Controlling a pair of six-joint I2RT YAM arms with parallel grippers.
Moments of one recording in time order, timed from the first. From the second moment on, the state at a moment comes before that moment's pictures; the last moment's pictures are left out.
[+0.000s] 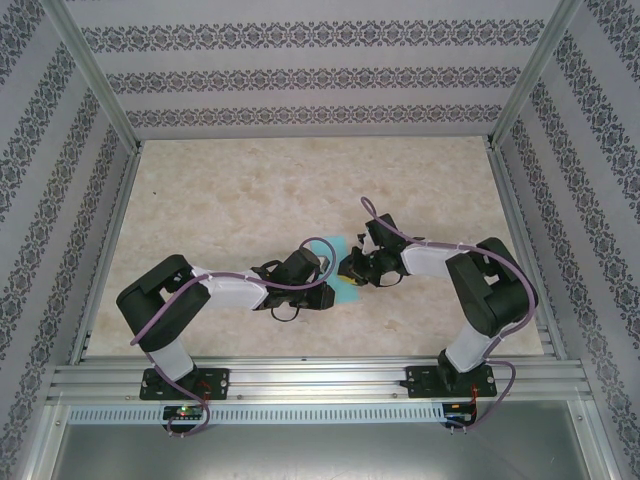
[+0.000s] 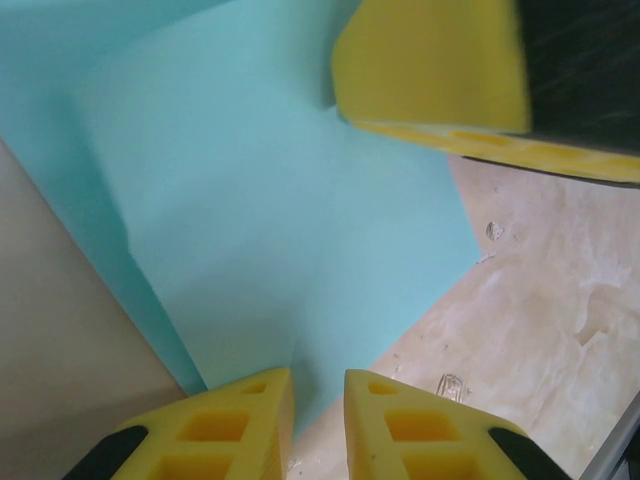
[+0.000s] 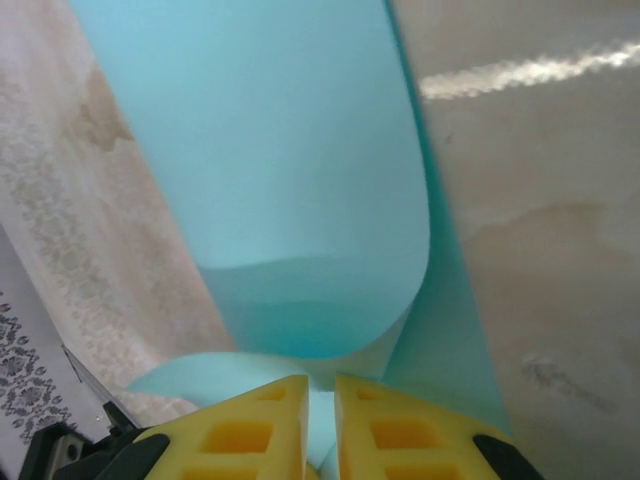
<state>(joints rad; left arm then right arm) -0.89 1.71 0.75 0.04 0.28 -0.77 0.47 1.68 0.76 -0.15 -0.59 0.83</state>
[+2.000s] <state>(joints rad) -0.89 1.72 0.71 0.15 0.27 -0.79 0.36 1.79 0.93 -0.32 -0.50 0.62</state>
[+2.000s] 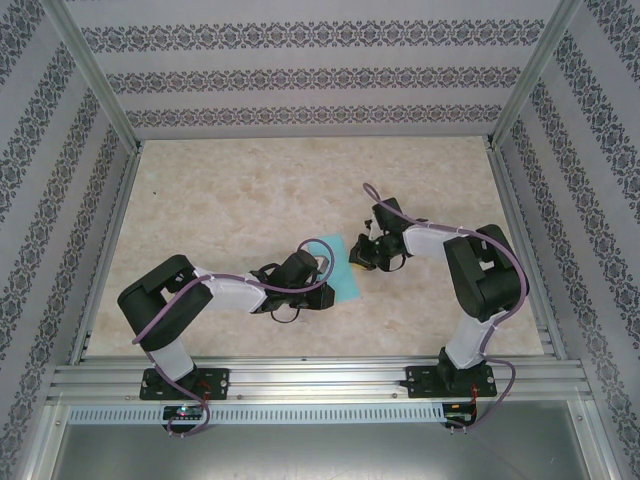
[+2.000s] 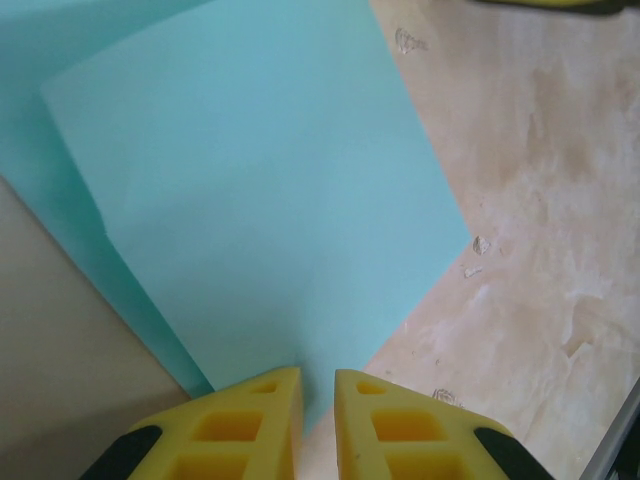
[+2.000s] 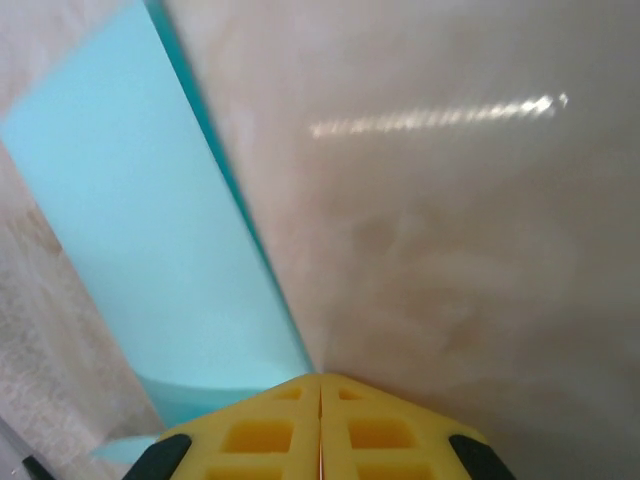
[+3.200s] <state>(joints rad) -0.91 1.68 0.68 0.15 0.23 -0.79 0.49 1.78 0.89 -0.30 -0.50 0.70</state>
